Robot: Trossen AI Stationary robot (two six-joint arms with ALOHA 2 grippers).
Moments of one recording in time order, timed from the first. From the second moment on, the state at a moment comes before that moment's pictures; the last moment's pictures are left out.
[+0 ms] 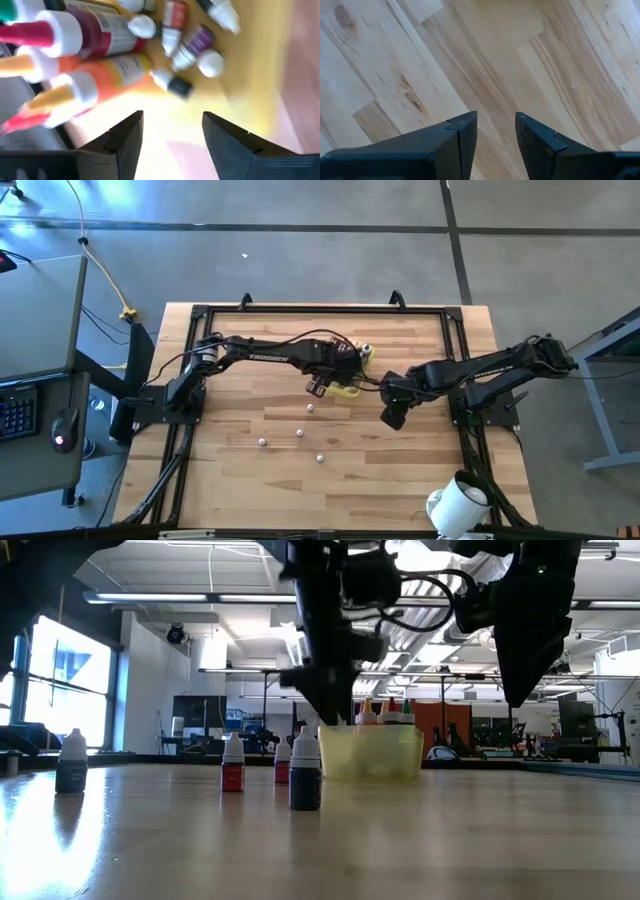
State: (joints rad) left arm 0.09 2.13 1.81 -0.90 -0.34 0.66; right arm 0.10 1.33 0.90 -0.89 0.10 0.71
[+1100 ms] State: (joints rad) left arm 0.01 2.05 1.60 -0.99 0.01 -0.07; right arm 0.10 1.33 0.90 -0.80 0.09 0.65
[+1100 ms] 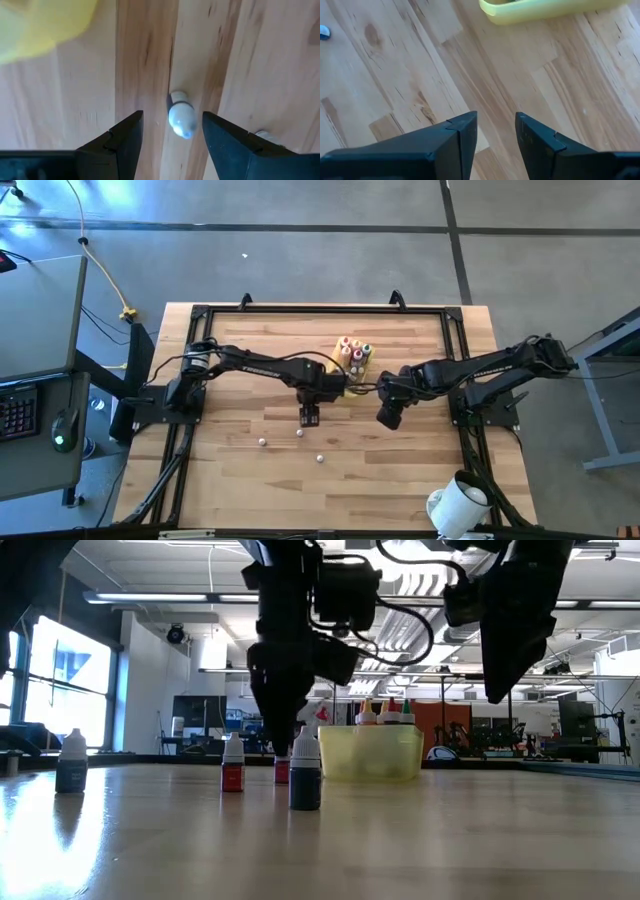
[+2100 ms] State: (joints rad) left arm 0.01 2.05 1.54 -0.91 0.01 -0.06; right arm 0.10 1.33 0.90 -0.79 0.09 0.65
